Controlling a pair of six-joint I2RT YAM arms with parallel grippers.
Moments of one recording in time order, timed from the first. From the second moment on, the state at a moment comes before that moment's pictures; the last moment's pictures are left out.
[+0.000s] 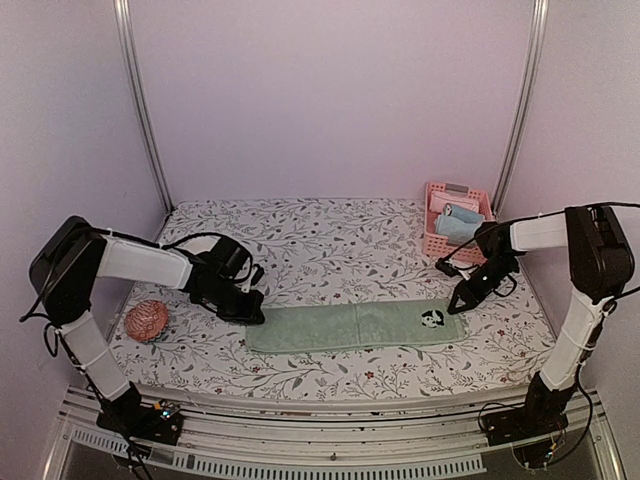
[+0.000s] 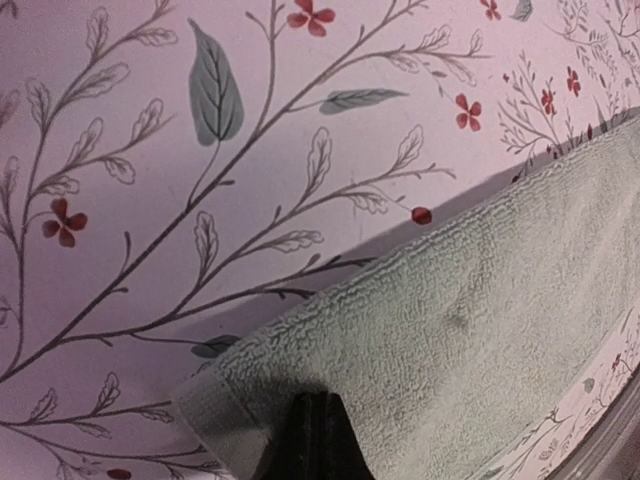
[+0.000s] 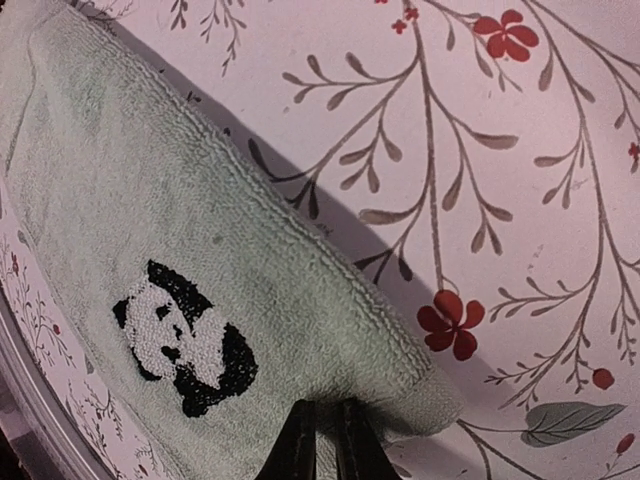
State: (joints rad) left arm -0.59 1.72 0.88 -0.29 0.22 -0.41; right arm 0.10 1.84 1.07 -0.75 -0.44 -0.56
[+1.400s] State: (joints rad) left arm -0.70 1.76 0.93 -0.26 -0.10 -0.49; right arm 0.09 1.98 1.29 -0.76 -0.40 -0.49
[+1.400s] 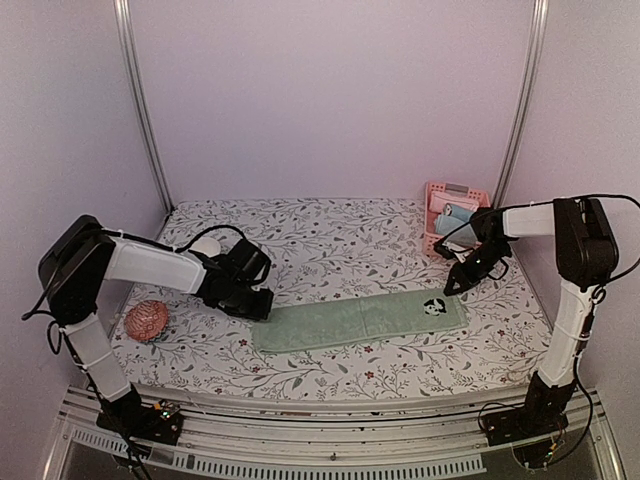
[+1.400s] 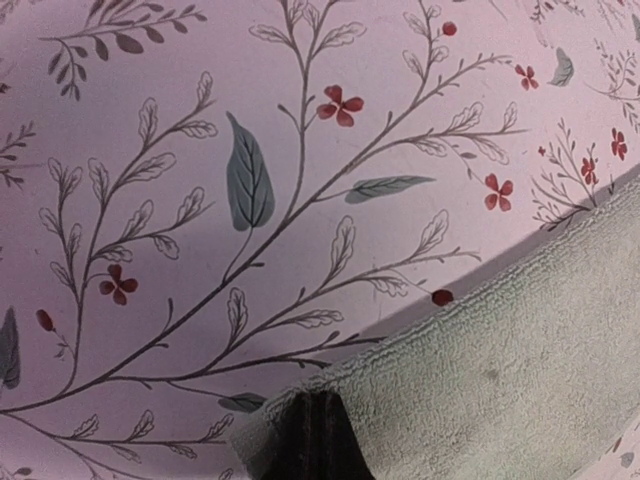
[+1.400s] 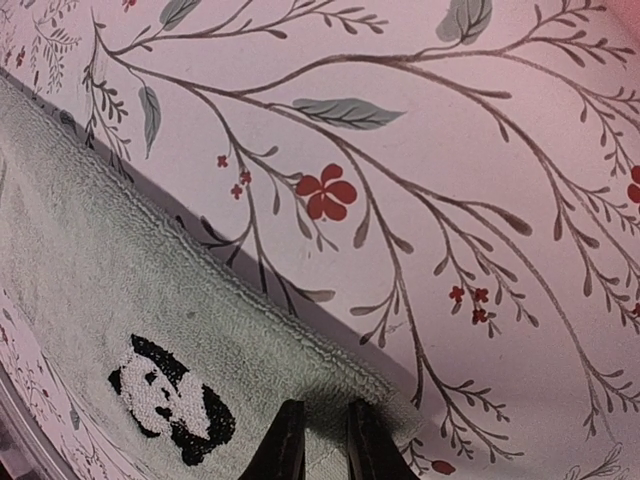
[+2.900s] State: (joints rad) left arm -1.07 1.60 0.78 -0.20 0.03 -0.59; right arm -0.15 1.85 1.18 -1.07 -0.38 -0.72
